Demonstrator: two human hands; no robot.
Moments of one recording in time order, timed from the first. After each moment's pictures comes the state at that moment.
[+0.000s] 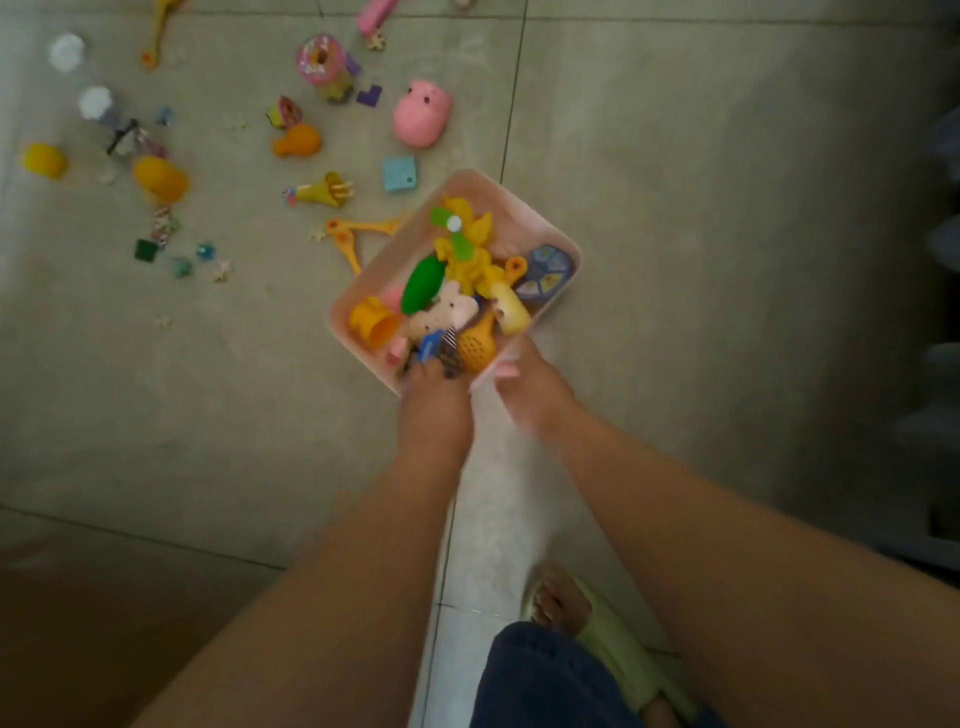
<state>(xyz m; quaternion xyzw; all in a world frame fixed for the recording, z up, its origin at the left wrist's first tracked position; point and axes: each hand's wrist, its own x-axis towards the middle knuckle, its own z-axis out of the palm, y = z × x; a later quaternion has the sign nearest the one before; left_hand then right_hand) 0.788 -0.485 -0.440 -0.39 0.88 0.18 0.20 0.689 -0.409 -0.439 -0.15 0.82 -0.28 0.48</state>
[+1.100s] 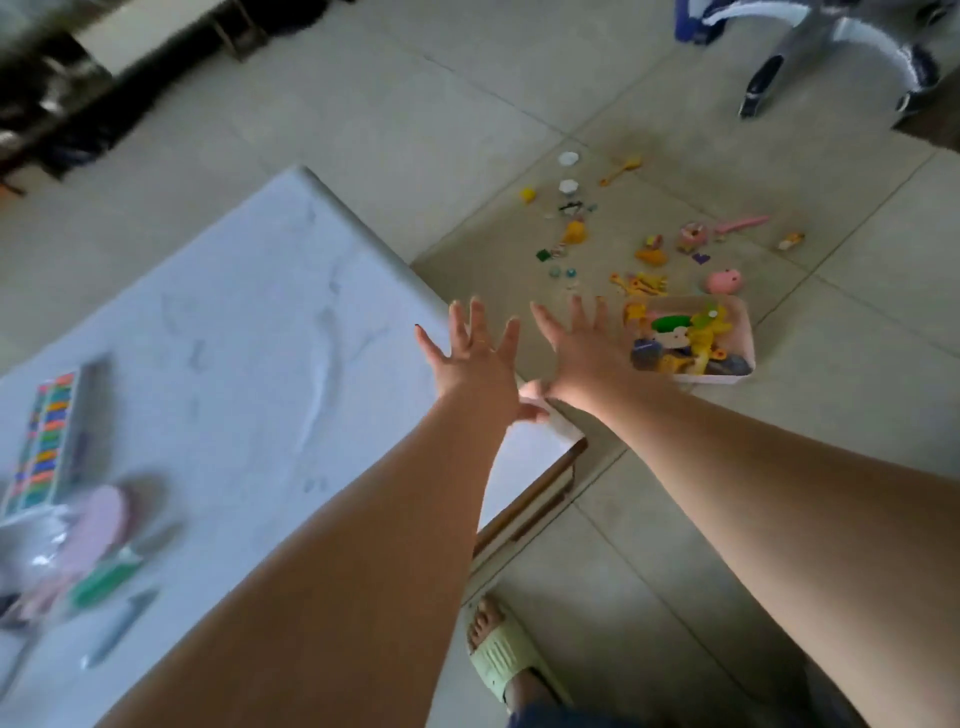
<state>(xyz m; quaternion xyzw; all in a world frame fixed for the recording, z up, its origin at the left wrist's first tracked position) 1.046 -0.411 0.019 -0.60 0.75 0.04 0.28 0.921 -0.409 -0.011 -0.66 0.71 0.04 0.24</state>
